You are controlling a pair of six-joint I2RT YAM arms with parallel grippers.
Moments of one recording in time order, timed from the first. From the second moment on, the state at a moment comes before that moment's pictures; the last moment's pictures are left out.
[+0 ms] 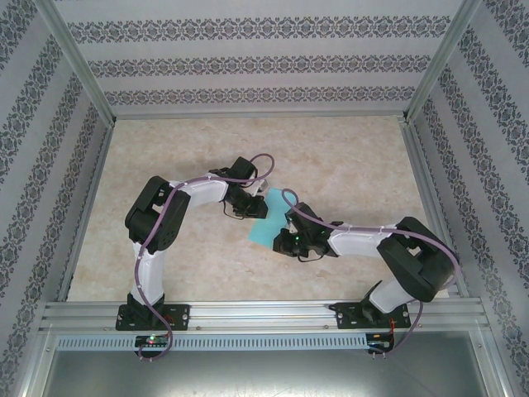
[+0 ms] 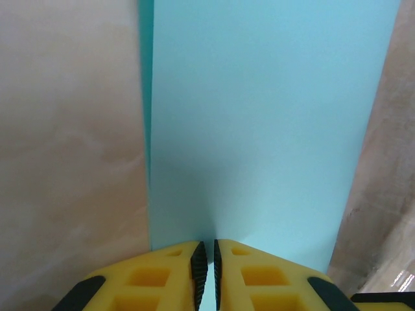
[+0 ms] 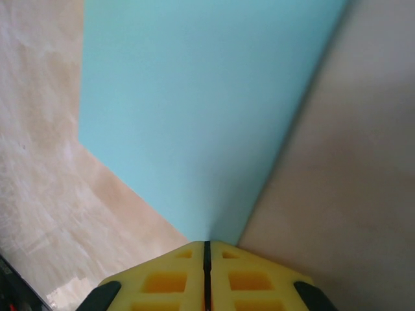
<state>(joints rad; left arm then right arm) -0.52 2.04 1.30 -0.49 0.50 -0.34 0.73 1.52 0.56 -0.04 -0.35 0.94</state>
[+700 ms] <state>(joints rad) -0.52 2.04 1.30 -0.49 0.51 -0.34 0.52 1.41 0.60 -0.11 -0.36 0.94</state>
